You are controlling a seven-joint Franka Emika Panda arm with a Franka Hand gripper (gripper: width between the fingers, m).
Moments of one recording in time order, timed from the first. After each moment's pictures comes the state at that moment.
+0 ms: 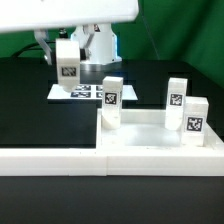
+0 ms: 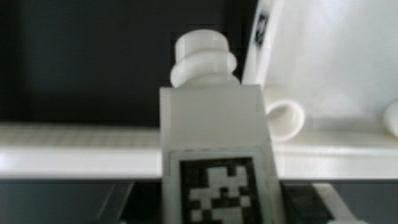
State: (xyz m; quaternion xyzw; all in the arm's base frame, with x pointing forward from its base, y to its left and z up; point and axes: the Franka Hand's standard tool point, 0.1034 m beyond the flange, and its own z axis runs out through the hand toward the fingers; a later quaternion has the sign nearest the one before) arm 0.632 -0.066 0.128 -1.00 -0.01 -0.07 0.07
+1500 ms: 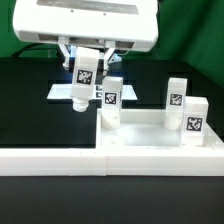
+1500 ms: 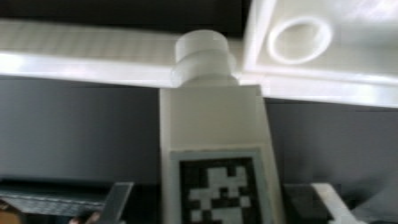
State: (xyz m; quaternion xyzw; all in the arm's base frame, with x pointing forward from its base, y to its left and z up) arm 0.646 -0.049 0.129 -0.95 -0.02 -0.32 -0.03
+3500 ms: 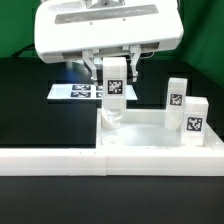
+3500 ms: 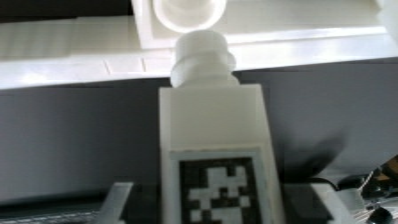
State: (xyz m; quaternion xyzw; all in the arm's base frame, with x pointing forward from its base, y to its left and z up) arm 0.656 -0.006 0.104 -0.94 0.03 -0.34 0.04
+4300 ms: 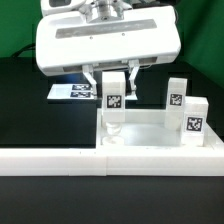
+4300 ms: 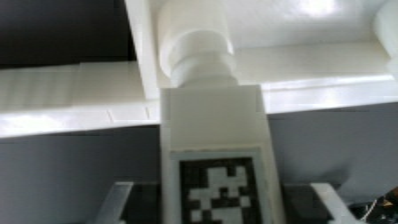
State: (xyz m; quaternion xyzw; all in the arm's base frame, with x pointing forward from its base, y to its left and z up) arm 0.654 -0.012 0.088 -0.95 0.03 -0.32 0.05
